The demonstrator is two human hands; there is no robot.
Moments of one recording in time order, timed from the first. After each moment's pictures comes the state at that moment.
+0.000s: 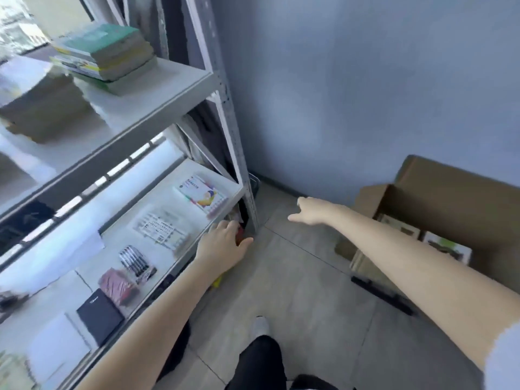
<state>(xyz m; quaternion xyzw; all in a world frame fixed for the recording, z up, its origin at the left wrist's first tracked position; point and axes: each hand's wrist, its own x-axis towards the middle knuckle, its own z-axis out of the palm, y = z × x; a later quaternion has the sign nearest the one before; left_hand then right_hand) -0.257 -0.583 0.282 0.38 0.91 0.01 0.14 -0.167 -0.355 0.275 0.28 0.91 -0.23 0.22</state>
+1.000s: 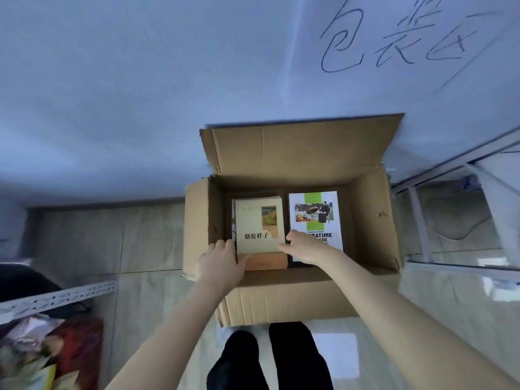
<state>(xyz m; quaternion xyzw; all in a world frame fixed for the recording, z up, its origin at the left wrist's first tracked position) -0.071 -0.052 -0.006 0.60 0.74 -0.13 0.28 0.119 0.028 -0.012 0.56 0.63 -0.48 0.24</state>
